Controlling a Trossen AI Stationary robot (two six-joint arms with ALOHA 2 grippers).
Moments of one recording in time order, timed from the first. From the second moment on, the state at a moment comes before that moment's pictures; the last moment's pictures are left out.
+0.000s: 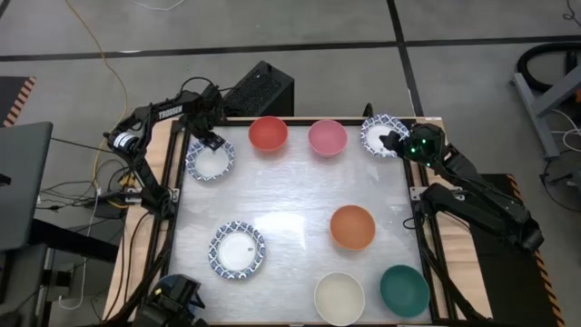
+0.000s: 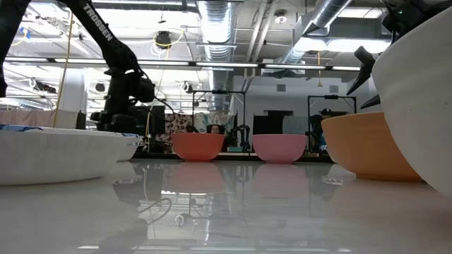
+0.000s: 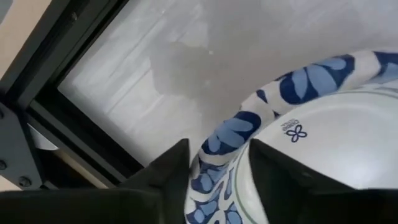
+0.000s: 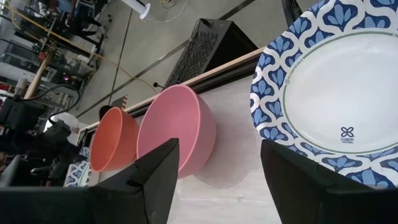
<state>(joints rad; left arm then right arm) 1.12 1.75 1.14 -0.89 -0.14 0.24 -0.90 0.53 0.45 -0.41 0.00 0.91</state>
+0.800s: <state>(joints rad) 1.12 1.75 1.18 -1.01 -0.08 0.01 -0.90 0.53 0.45 -0.34 0.00 0.91</state>
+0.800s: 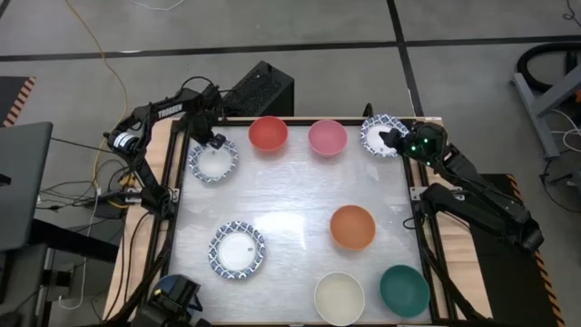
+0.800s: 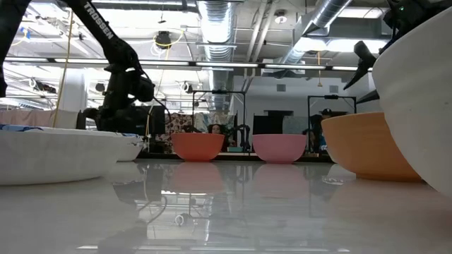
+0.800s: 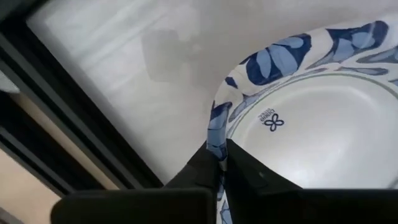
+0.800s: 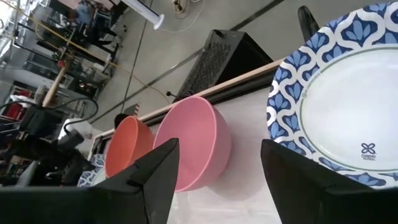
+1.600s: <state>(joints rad) 0.97 1.75 1.60 -1.36 0.04 -0.05 -0.90 0.53 0.45 -0.38 -0.03 0.91</state>
